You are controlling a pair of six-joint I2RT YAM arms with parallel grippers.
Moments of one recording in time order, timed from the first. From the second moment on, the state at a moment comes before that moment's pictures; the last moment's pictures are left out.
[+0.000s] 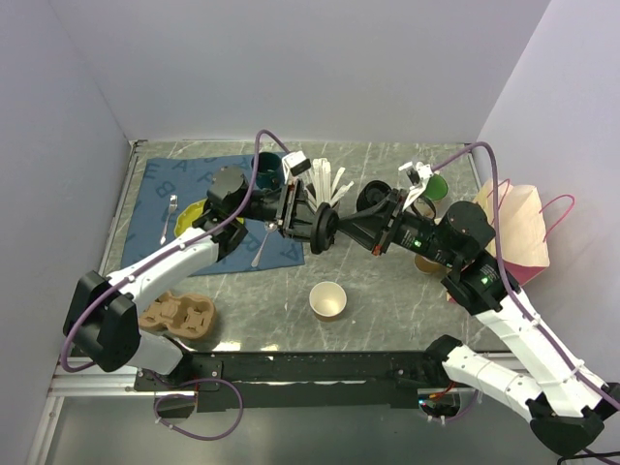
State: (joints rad) left arm -0.62 1.42 1.06 0.62 1.16 -1.51; right arm 0.63 0.82 1.03 -0.14 -0.45 0.52
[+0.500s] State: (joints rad) left arm -0.40 1.24 1.08 -0.08 0.78 -1.06; right arm 0.63 0.89 1.32 -0.61 -0.25 0.48
